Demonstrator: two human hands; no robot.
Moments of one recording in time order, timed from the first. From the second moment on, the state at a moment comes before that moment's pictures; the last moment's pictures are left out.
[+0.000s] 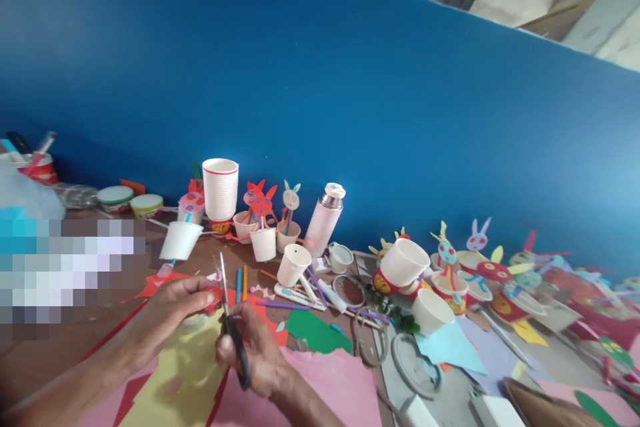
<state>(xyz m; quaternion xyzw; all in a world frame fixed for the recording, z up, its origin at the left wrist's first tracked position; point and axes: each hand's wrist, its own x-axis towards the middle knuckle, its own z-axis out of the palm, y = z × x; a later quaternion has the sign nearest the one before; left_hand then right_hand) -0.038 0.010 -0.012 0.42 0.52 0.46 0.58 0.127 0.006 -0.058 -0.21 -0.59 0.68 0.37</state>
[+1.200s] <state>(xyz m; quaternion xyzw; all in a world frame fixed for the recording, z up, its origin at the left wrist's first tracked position) -0.055 0.021 -0.010 0.46 0.50 0.41 0.61 0.126 0.011 -0.066 -0.26 -0.53 0.73 0.36</state>
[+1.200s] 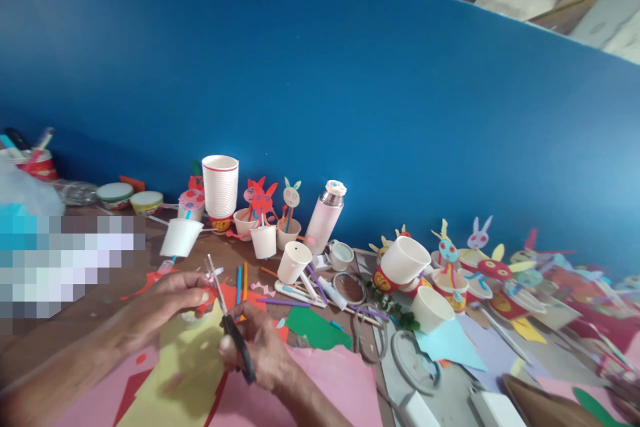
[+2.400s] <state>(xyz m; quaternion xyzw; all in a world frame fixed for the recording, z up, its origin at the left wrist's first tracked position) -0.041 0.007 -0.029 0.62 0.46 0.23 0.60 0.129 0.016 -0.056 -0.30 -0.51 0.71 0.39</state>
